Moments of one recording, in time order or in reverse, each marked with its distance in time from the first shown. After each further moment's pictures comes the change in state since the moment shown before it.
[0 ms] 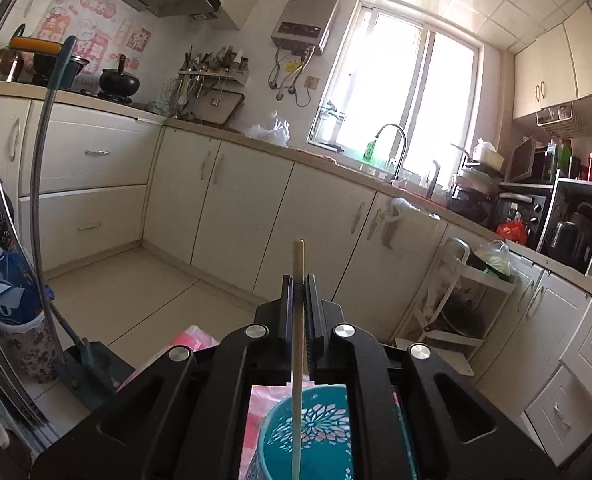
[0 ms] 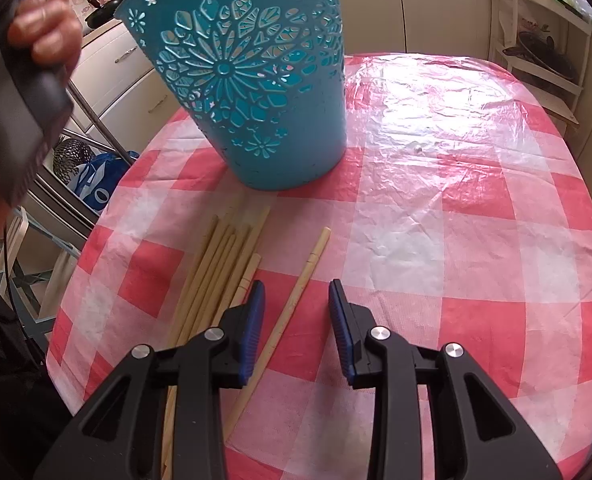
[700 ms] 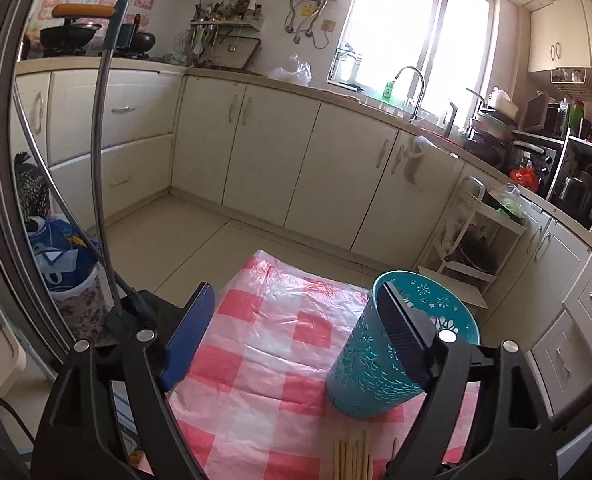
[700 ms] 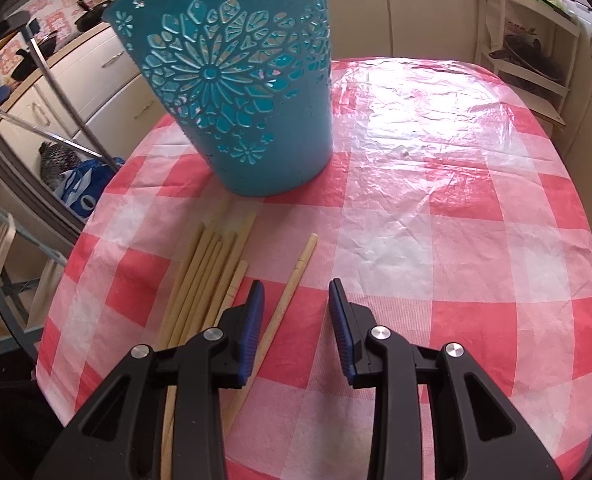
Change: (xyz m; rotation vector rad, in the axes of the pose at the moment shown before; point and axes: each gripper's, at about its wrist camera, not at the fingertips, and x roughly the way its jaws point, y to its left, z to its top) left arm -0.079 0.089 -0.004 0.020 0.246 0.049; right arm 0.002 0.000 0.003 0.027 -0.023 -0.080
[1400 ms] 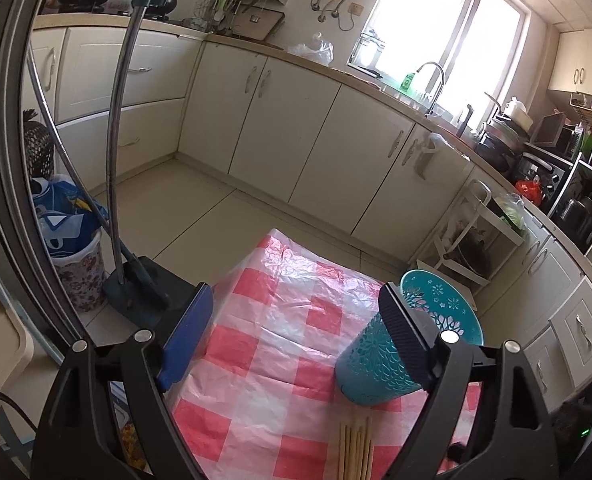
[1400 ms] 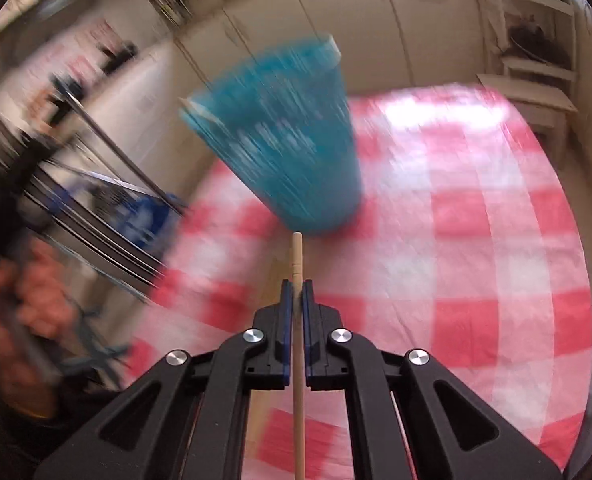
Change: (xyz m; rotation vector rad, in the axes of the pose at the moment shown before) left arm 0.006 0.039 0.010 -0.105 0.090 -0.011; right arm -0.103 -0.009 0.025 0.080 -0.113 0.266
